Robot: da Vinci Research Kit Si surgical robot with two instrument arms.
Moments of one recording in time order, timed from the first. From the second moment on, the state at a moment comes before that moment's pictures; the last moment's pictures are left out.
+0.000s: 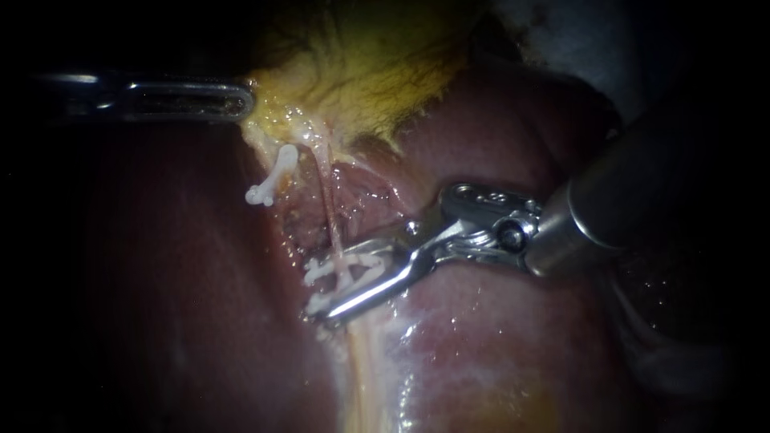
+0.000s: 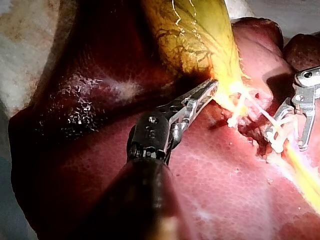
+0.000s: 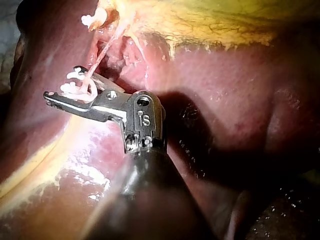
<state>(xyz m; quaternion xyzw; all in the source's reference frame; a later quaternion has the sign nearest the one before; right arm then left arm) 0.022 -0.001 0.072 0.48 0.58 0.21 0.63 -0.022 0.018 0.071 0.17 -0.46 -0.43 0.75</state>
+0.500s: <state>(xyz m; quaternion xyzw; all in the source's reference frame) 0.023 -0.001 0.070 0.46 0.60 0.19 0.63 -0.022 0.018 0.071 0.17 -0.46 -0.43 0.75</state>
